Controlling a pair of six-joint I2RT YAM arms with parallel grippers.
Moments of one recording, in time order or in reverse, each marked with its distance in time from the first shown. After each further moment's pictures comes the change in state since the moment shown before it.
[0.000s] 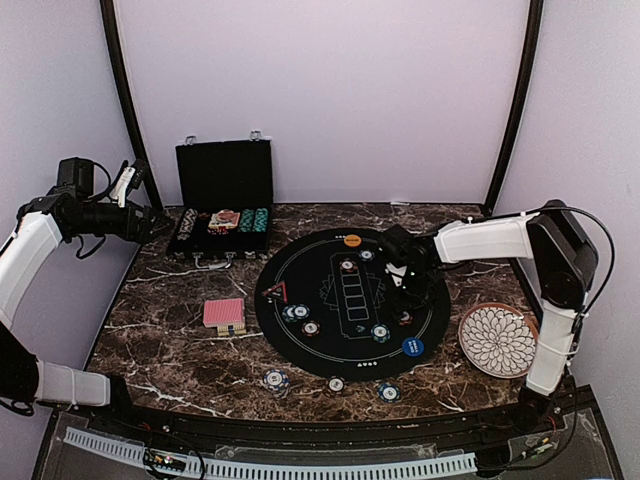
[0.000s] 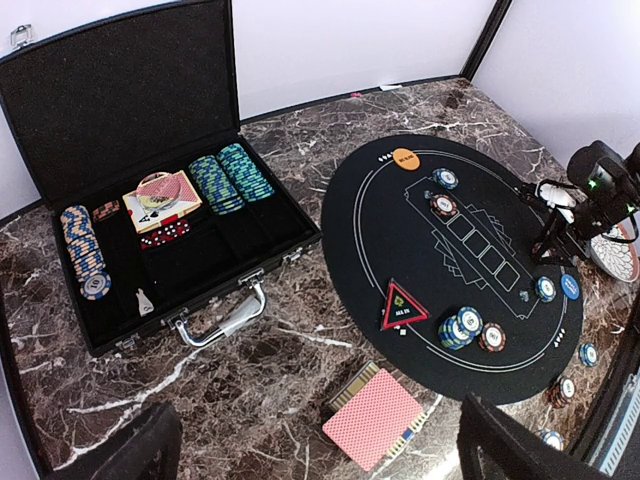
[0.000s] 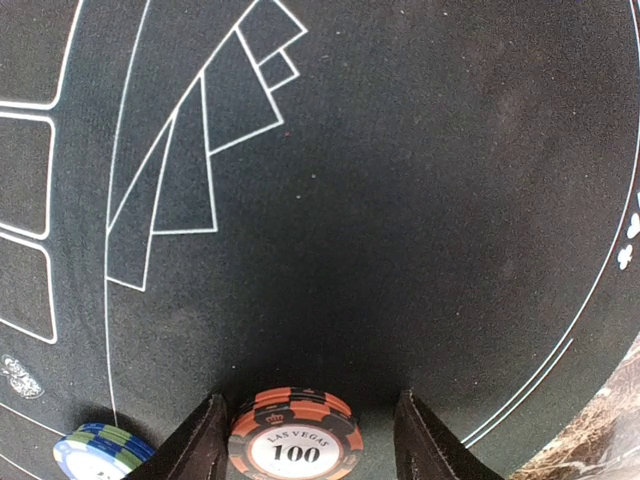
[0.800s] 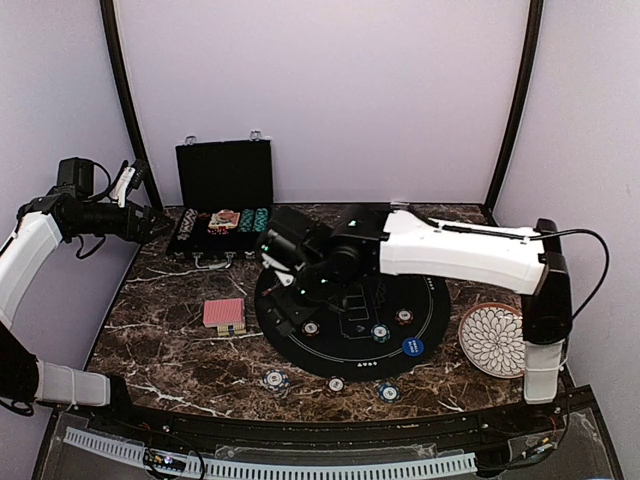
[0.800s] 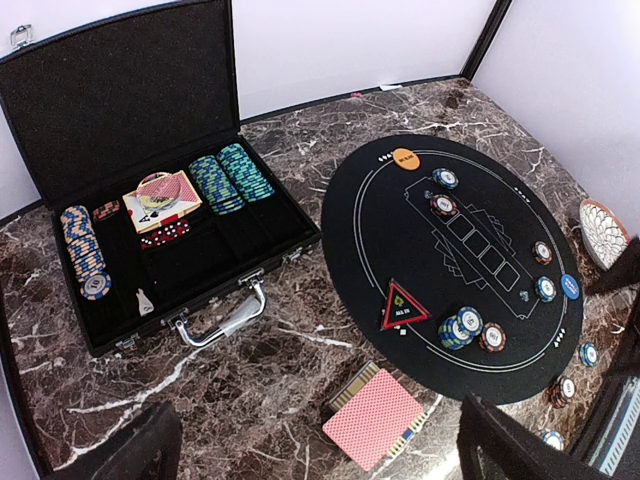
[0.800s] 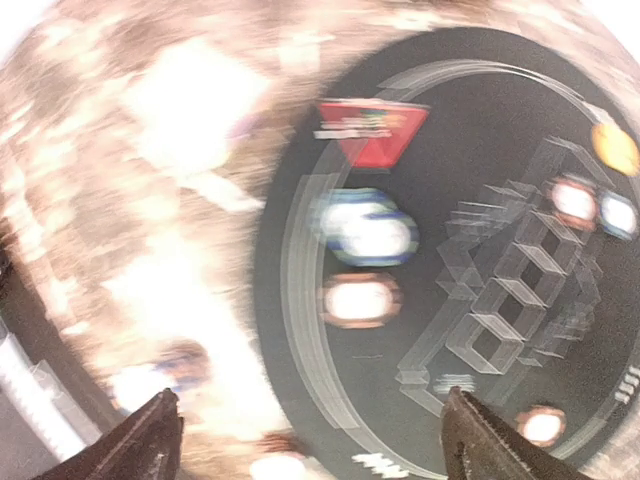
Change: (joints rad) left arm 0.000 0.000 0.000 0.000 0.000 0.000; right arm 0.503 0.079 0.640 -0.200 0.069 0.029
